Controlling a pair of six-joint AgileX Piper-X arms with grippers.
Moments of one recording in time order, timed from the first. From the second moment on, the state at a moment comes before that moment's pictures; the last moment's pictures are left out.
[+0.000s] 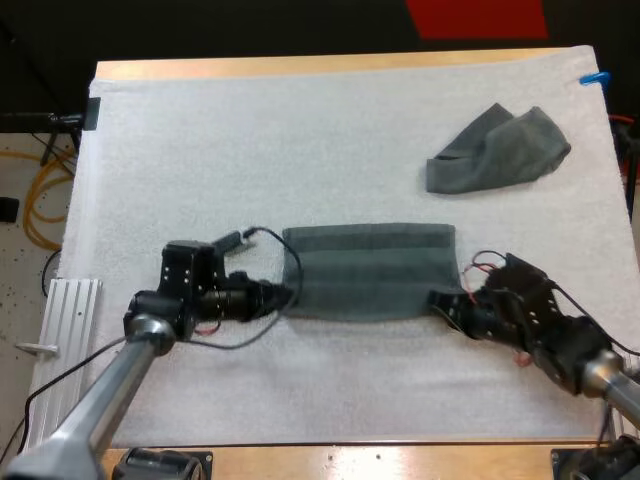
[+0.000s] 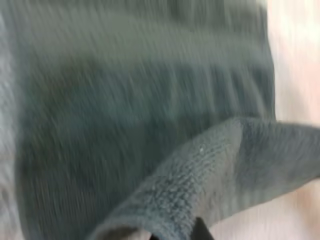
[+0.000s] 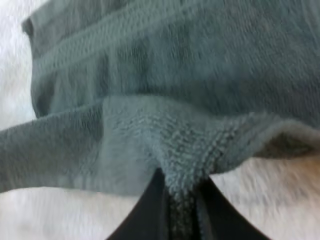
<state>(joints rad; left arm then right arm) -0.14 1.30 -0.53 0.35 0.81 -2.19 0.56 1.12 -0.48 0.30 -0.19 -0.96</state>
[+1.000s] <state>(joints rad) -0.12 1.54 -0.53 -0.12 0.73 -2.25 0.54 1.38 -0.48 -0.09 -0.06 -0.88</state>
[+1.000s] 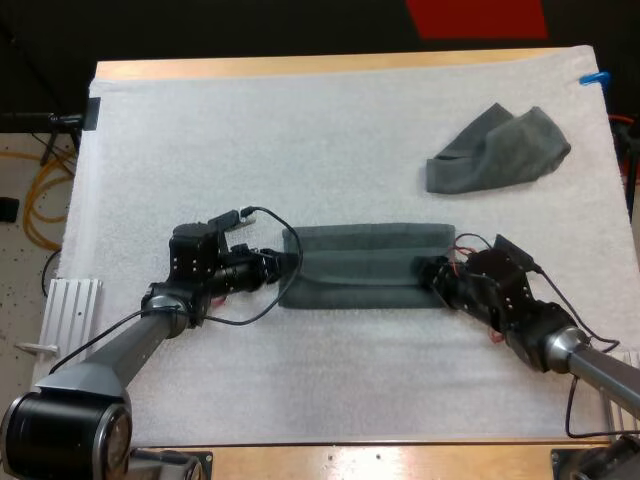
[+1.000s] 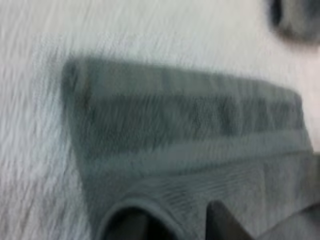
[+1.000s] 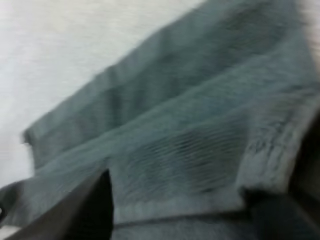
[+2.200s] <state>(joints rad) -0.12 1.11 -0.62 -0.01 0.78 -2.17 0.23 1.15 -0.81 0.57 -0.22 -1.51</state>
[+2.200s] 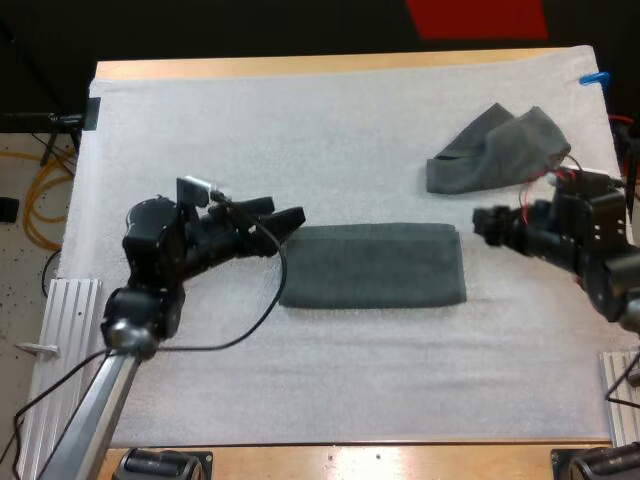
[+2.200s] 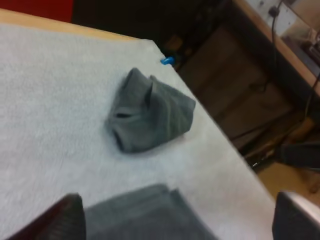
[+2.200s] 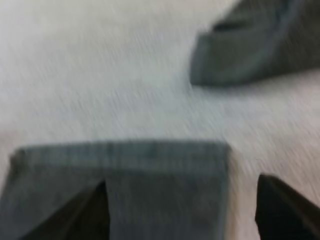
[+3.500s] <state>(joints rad) -0.12 0.77 -0.62 0.76 0.57 -1.89 0.25 1.67 -0.82 0.43 -0.52 -1.43</state>
